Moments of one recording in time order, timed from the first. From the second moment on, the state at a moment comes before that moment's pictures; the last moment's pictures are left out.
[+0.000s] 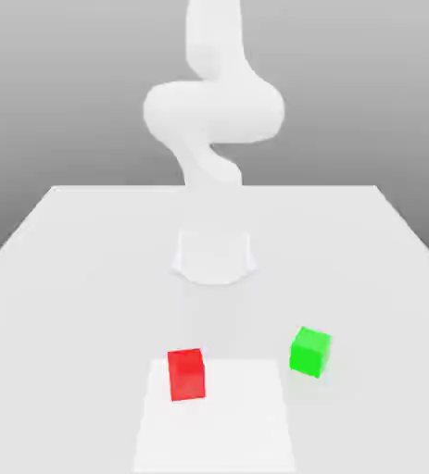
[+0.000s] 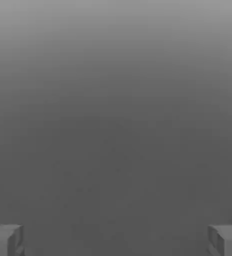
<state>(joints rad) 0.01 -0.73 -0.03 -2.36 0.01 2.35 0.76</state>
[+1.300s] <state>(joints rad) 0.01 0.04 -0.12 -2.83 0.01 2.87 0.50</state>
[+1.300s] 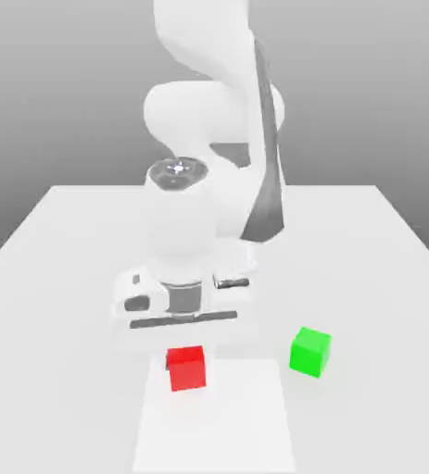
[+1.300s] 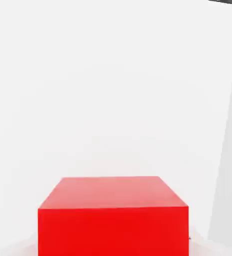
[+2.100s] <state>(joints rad) 0.43 -0.24 -0.04 -2.92 -0.03 2.68 -0.56</state>
